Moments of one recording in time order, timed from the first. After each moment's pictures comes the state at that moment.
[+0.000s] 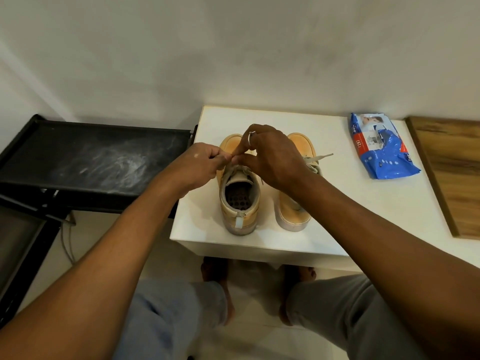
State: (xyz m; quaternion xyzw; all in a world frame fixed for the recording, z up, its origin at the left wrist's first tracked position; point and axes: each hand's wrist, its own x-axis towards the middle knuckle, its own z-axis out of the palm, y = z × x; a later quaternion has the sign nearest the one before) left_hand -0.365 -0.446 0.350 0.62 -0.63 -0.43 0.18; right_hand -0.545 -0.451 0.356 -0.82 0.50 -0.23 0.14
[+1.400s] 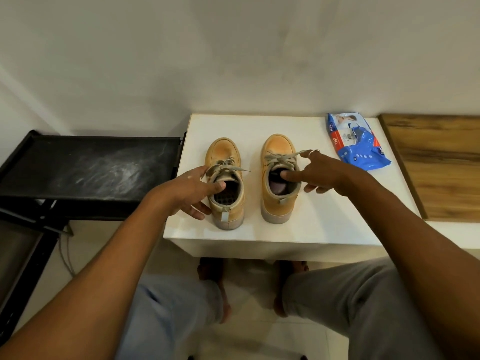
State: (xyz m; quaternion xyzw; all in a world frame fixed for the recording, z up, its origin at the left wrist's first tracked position) left_hand -0.370 -0.416 0.347 0.63 -0.51 -0.58 0.07; right_hand -0.668 -0.421 0.358 -0.53 0.72 -0.04 0.45
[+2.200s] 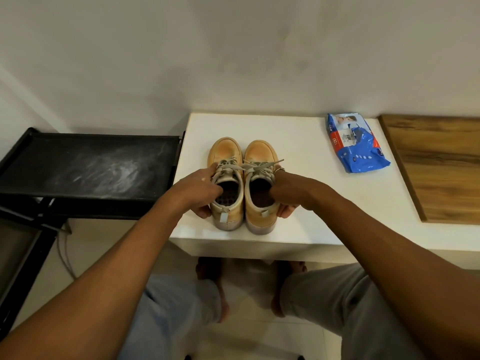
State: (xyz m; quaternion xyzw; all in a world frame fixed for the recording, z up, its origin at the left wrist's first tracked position) left_hand -0.389 -0.421 0.334 0.66 -0.58 -0.48 0.02; right_hand -0.611 -0.410 0.333 -0.54 0.67 0.02 0.50
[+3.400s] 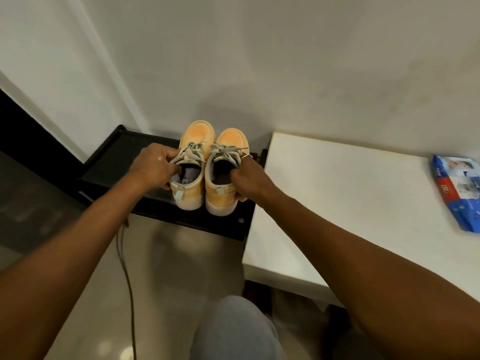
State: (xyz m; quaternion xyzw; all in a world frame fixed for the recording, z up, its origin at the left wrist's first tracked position) left_hand -0.127 -0.461 0.368 0.74 -0.57 -0.29 0.21; right_hand -0.338 -0.490 0.327 -0.65 0.58 -0.19 0.46
